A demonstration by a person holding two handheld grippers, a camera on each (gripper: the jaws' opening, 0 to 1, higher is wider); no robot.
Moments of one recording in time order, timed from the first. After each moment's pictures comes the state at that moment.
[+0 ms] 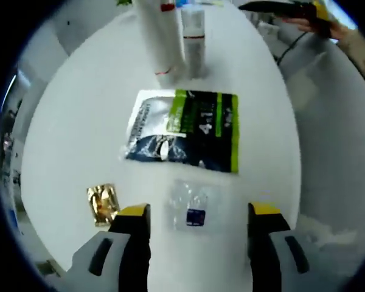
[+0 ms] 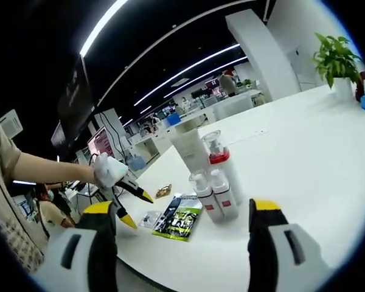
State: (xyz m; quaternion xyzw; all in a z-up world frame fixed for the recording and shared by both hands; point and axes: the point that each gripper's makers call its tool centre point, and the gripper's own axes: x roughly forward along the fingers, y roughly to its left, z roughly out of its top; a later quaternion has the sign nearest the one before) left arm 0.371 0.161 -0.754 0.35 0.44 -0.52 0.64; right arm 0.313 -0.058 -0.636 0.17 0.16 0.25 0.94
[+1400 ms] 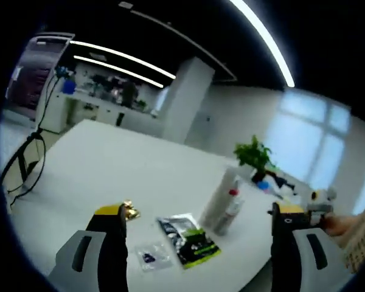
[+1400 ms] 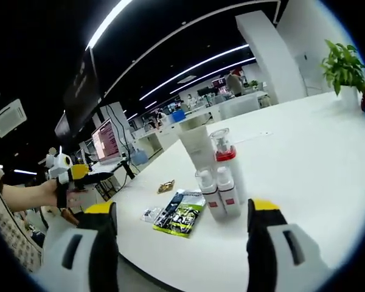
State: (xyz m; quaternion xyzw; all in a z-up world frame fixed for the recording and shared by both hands) left arm 0.334 0.186 -0.607 -0.17 0.15 -0.28 0.93; right arm 0.307 -0.051 -0.638 0.15 0.16 0.27 0.94
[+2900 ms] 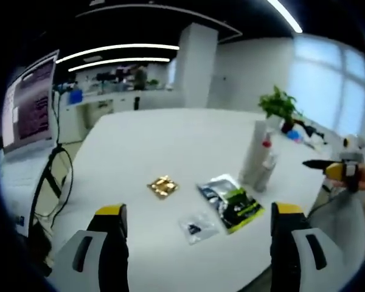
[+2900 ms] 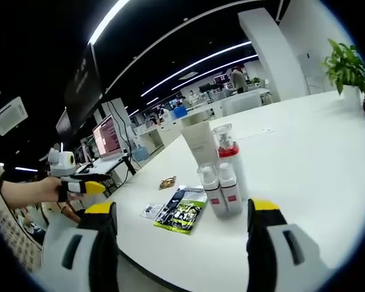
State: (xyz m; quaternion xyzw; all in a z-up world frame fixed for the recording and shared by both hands) left arm 0.348 0.213 -0.640 -0.01 0.24 -0.24 0.94; right arm 0.304 -0.046 -0.640 0.14 0.17 0.28 0.93
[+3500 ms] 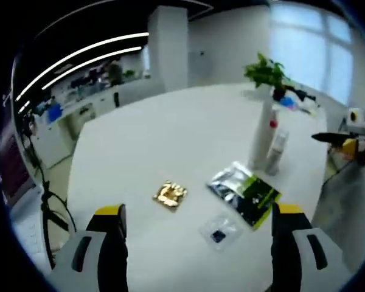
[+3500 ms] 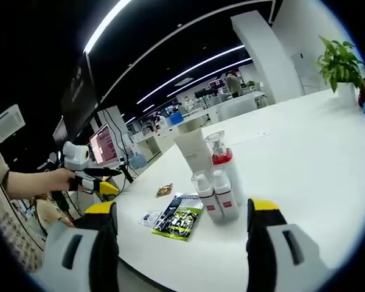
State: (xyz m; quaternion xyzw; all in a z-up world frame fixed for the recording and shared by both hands) left arm 0.406 0.208 -0.653 0.12 0.31 -0.30 0.89; right arm 0.312 -0.057 -0.635 0.16 0.16 0.26 0.94
